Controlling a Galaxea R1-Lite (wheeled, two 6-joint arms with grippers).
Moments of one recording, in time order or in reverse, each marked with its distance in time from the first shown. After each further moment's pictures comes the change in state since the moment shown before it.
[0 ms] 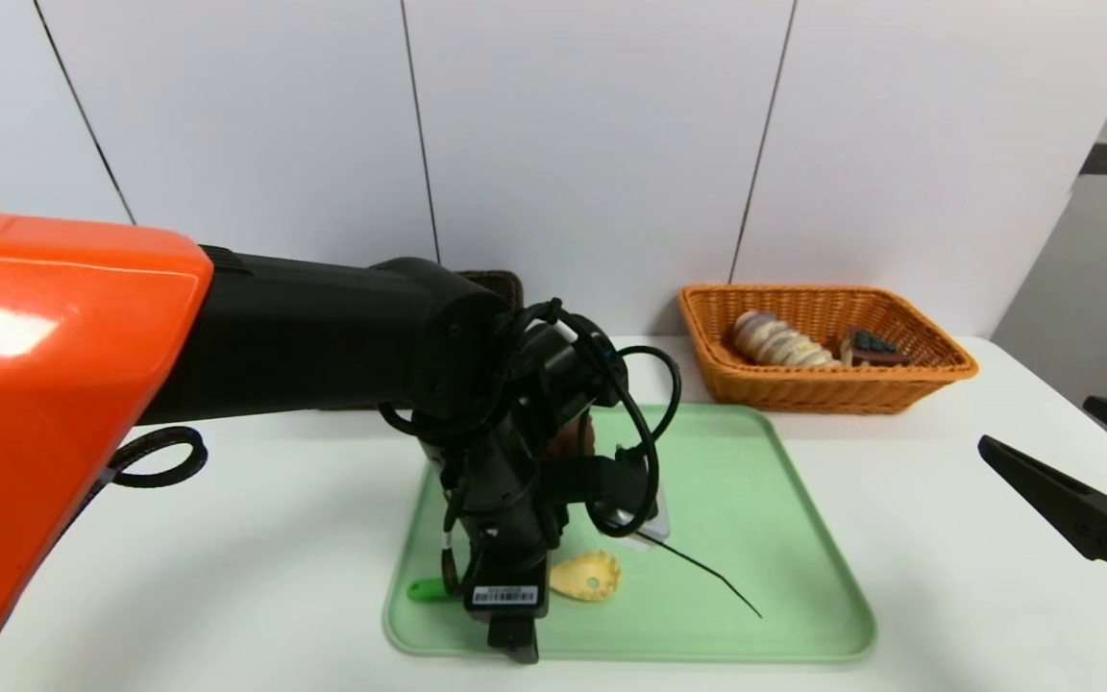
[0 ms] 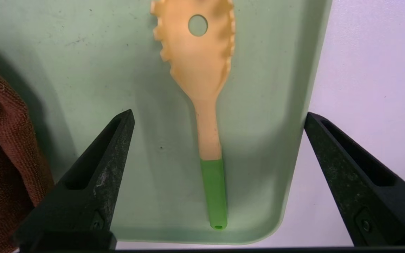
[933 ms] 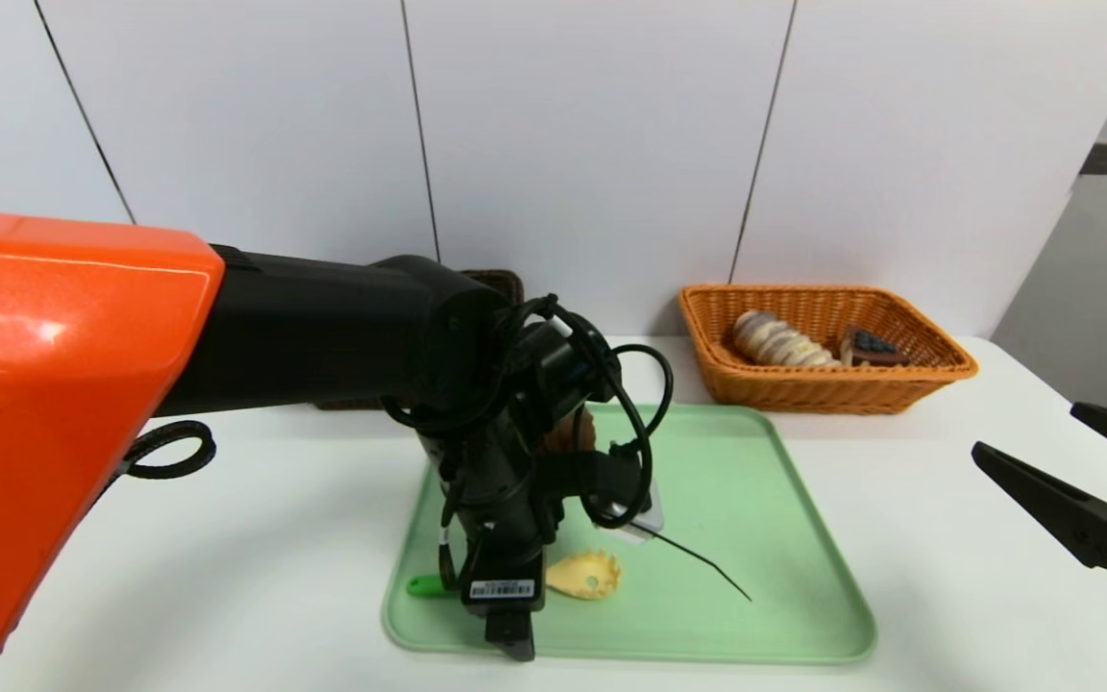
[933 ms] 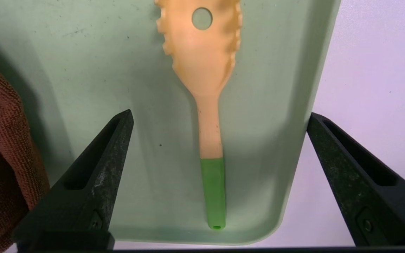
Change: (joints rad) left arm 0.020 0.008 -0.016 0.020 -0.005 -0.001; right arm -0.001 0.003 0.001 0.008 0.033 0.027
